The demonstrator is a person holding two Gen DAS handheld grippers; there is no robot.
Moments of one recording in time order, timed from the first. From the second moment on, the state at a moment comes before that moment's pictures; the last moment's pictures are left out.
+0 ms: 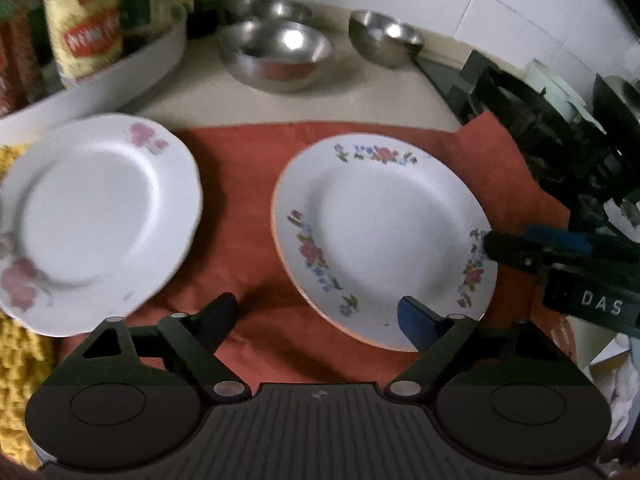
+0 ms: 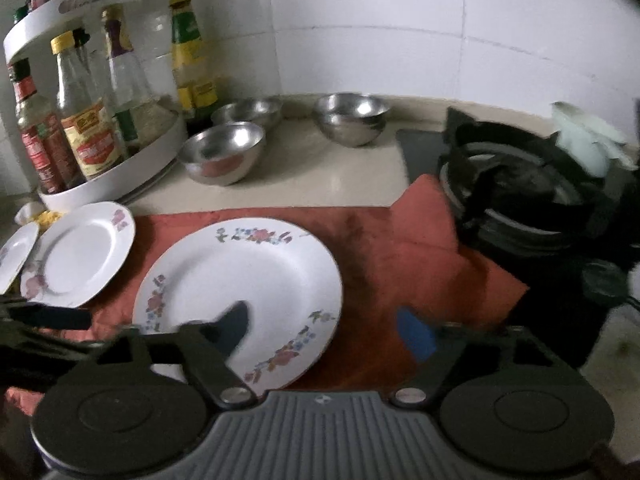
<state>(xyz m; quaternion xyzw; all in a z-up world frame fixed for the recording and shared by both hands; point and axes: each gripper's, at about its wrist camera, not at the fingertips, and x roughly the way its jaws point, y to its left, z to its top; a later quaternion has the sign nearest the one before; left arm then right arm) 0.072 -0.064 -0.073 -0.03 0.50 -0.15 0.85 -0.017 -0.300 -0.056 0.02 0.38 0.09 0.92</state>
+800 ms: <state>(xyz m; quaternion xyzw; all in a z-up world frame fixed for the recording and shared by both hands) 0.111 -0.101 -0.080 -0.03 0.50 -0.14 0.85 0.053 -0.329 -0.092 0.06 0.44 0.27 0.85</state>
